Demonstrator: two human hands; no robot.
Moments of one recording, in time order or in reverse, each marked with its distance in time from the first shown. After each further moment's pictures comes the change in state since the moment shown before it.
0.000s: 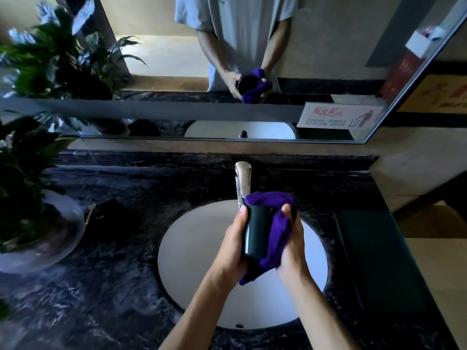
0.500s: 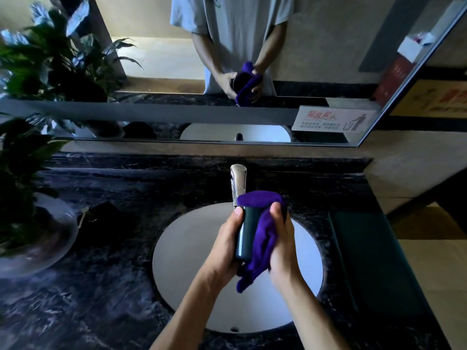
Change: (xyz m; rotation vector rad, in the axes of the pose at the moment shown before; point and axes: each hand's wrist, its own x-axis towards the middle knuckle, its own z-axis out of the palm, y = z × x) left_hand 0.003 0.006 -0.006 0.015 -0.096 0.053; right_hand -0.007 -0.009 0.008 -0.110 -0.043 -0.075
